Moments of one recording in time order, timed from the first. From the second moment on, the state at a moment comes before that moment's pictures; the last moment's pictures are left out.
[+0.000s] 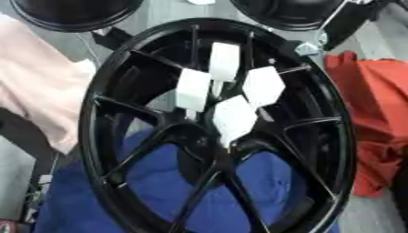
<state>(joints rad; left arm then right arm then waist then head) -0.27 0.53 0.08 -1.98 0.33 -0.01 0.59 -1.04 -0.81 0.36 -1.69 0.32 -0.08 0.90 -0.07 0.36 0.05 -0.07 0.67</state>
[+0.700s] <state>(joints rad) -0.27 0.52 0.08 -1.98 0.33 -0.01 0.59 -0.99 -0.84 0.36 -1.75 0.31 -0.07 0.91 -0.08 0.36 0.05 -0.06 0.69</state>
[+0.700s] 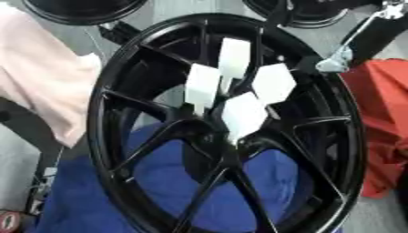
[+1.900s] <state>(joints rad) -0.26 0.52 0.09 -1.98 0.33 0.00 0.59 -0.85 -0.94 0.37 -1.92 0.35 0.03 0.67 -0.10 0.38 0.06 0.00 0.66</state>
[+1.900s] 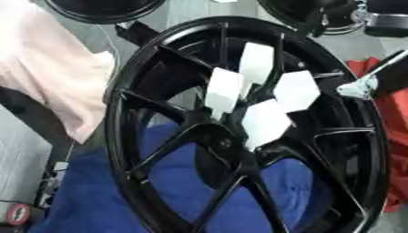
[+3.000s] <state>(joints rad) -0.25 0.51 0.09 -1.98 0.33 0.00 0.60 -0.84 -0.98 0.37 -1.98 0.29 0.04 0.67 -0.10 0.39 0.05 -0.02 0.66</state>
